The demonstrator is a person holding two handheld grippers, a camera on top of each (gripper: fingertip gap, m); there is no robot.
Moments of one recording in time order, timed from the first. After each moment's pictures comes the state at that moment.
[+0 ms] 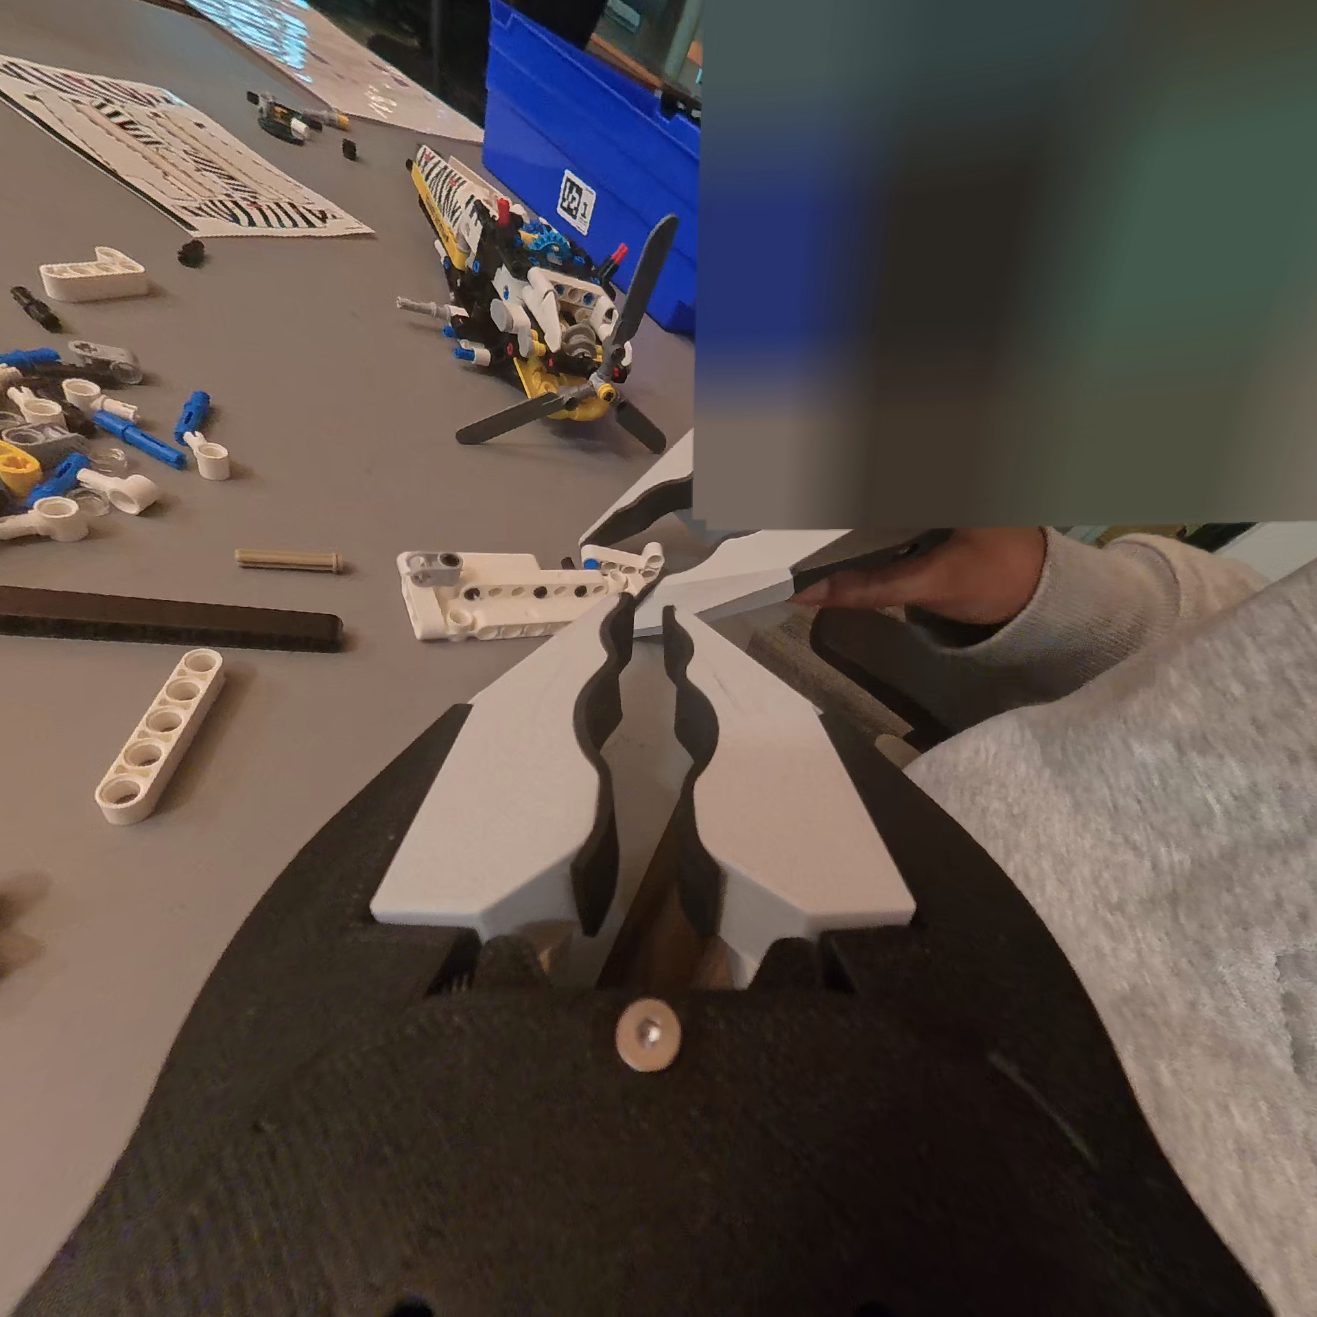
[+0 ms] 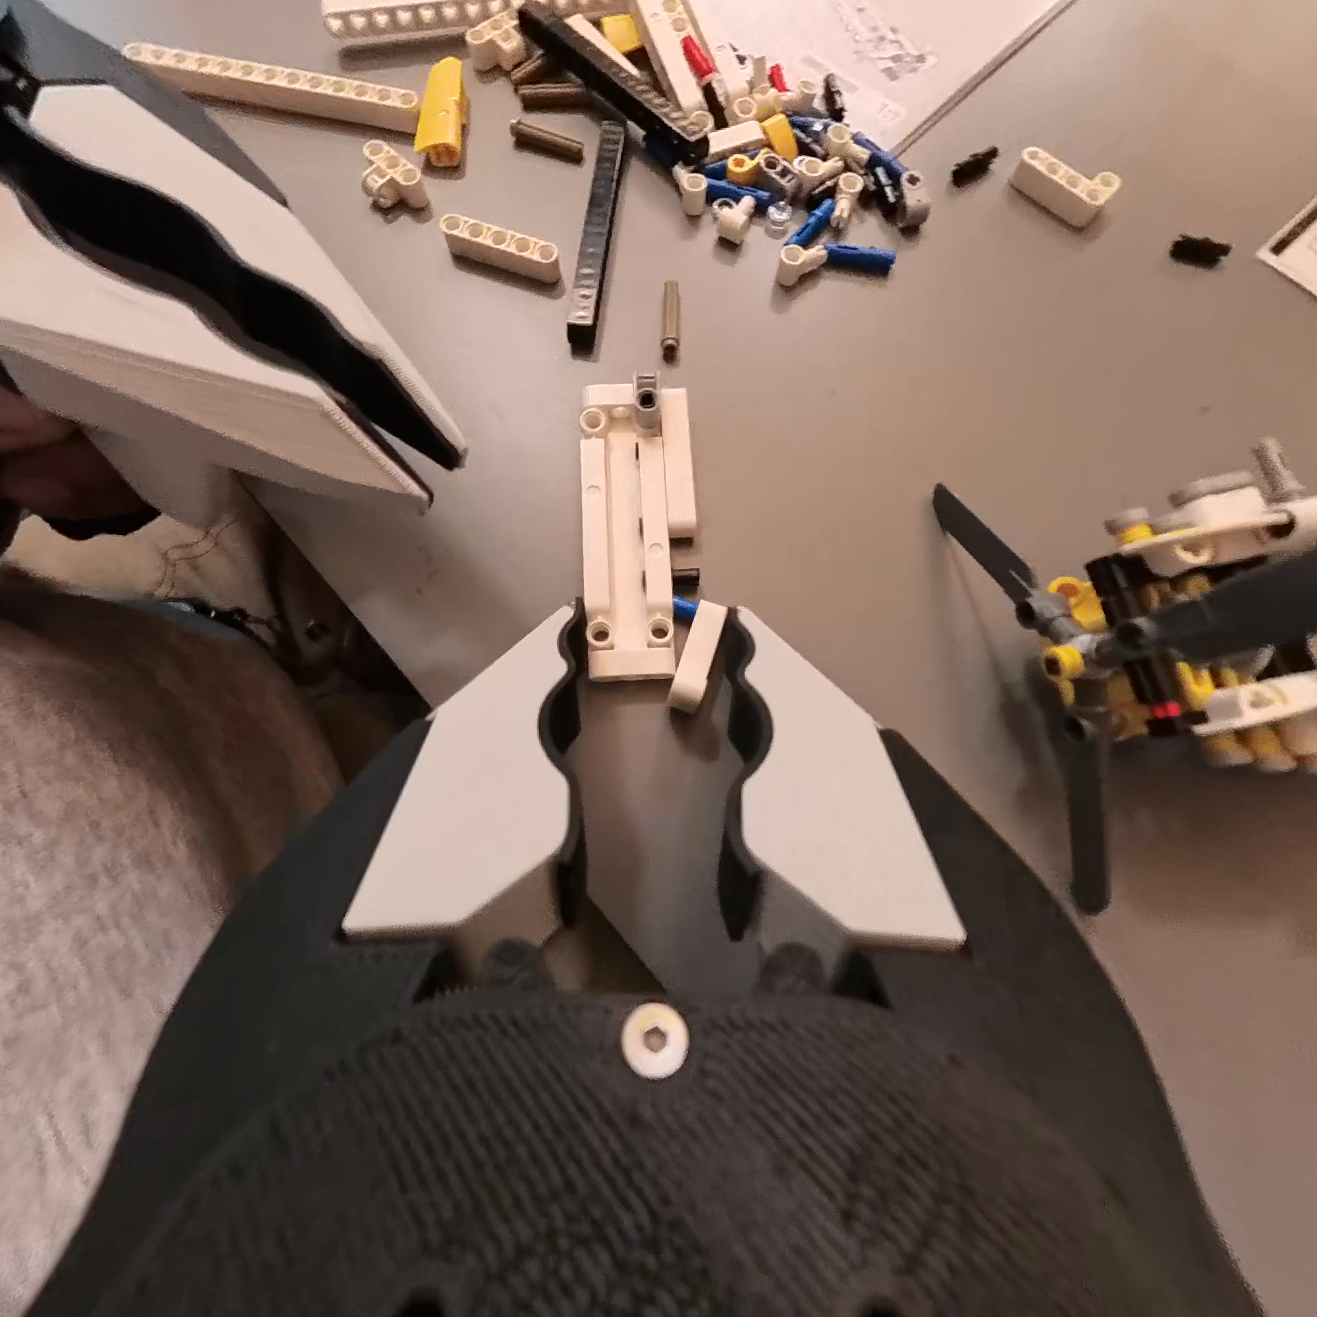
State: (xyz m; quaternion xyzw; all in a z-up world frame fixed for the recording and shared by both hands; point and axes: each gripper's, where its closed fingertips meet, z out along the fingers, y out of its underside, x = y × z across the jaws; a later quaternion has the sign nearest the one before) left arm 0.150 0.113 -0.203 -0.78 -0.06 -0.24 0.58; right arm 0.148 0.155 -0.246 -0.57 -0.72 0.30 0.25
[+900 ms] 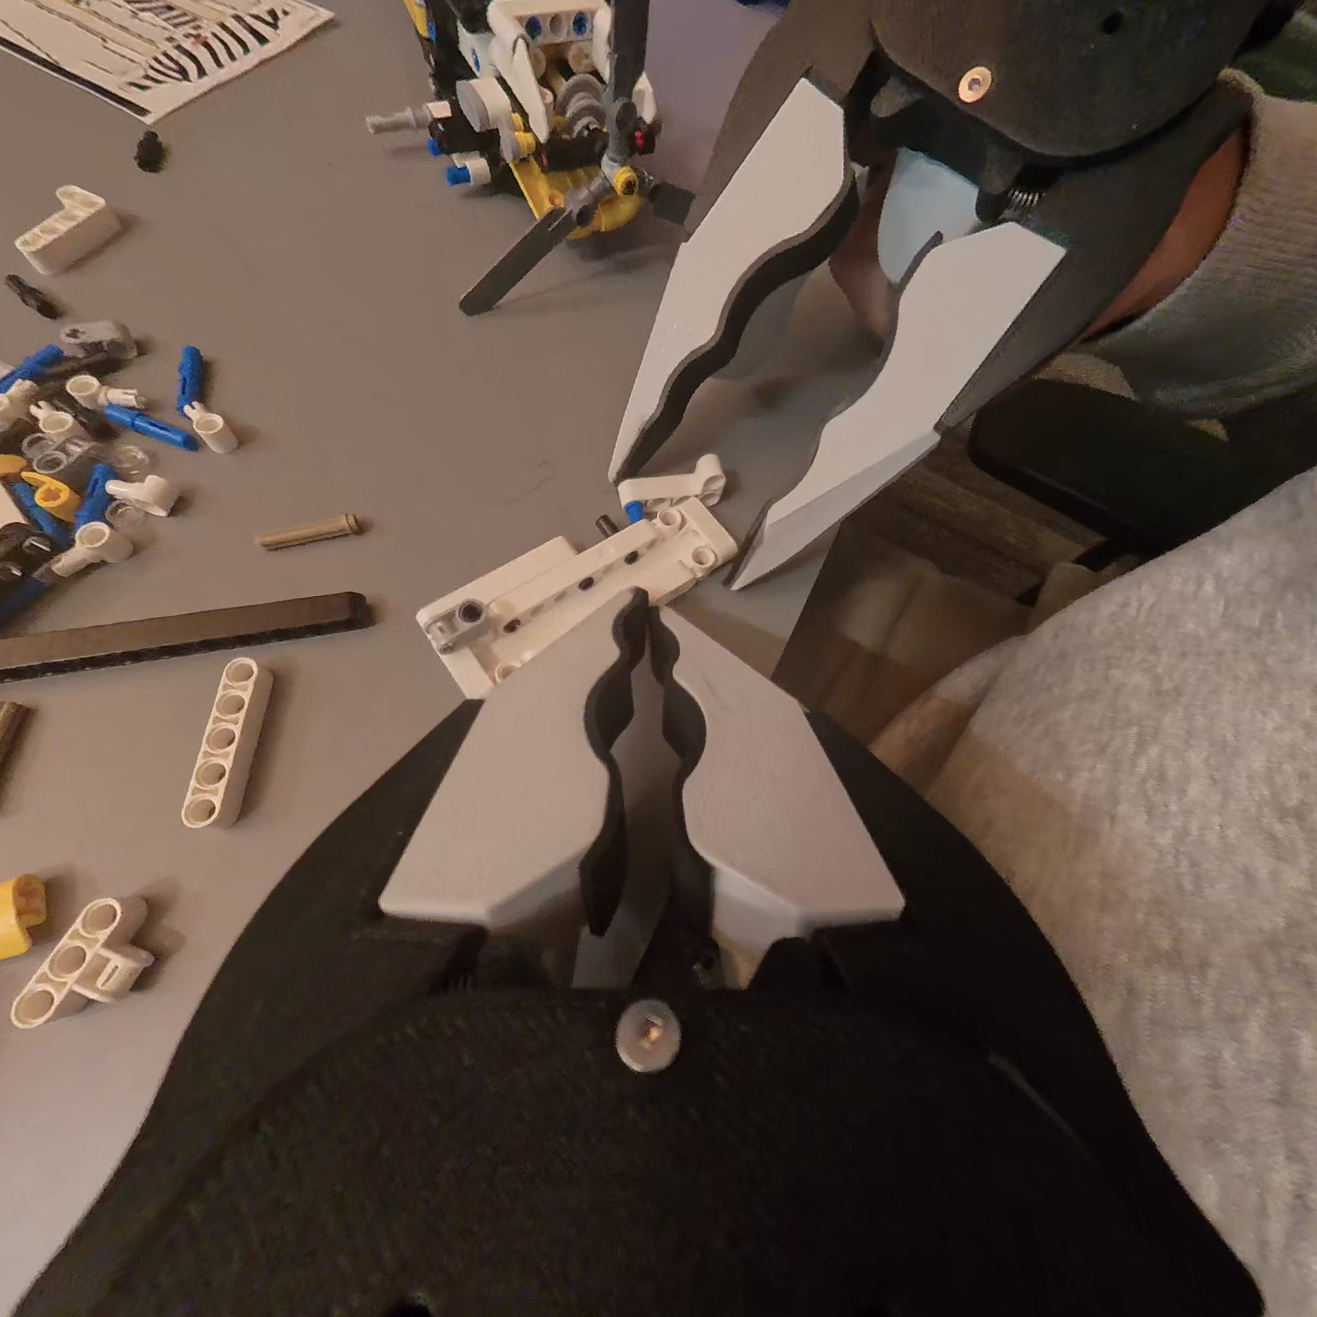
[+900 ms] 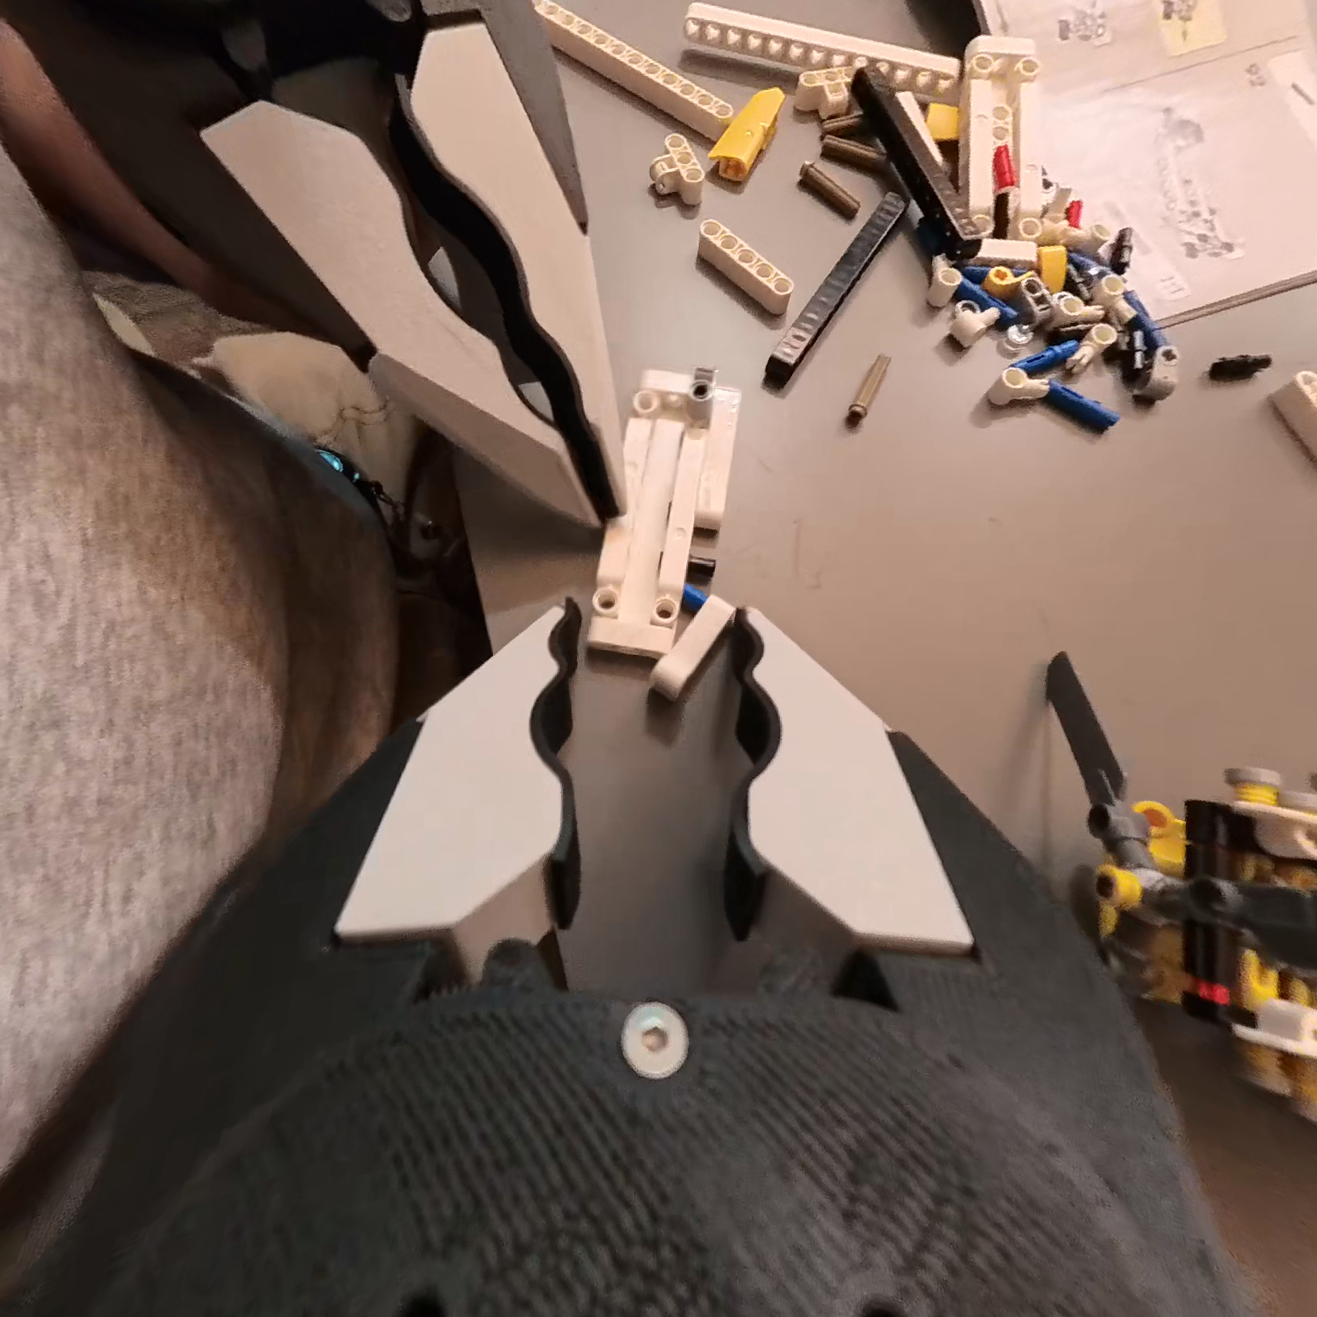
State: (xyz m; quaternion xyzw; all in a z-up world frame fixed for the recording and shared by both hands) left arm 0.151 0.113 -0.240 -0.88 0.03 -0.09 0.46; right arm 0.154 0.131 -0.245 -0.39 -0.83 0.37 0.18
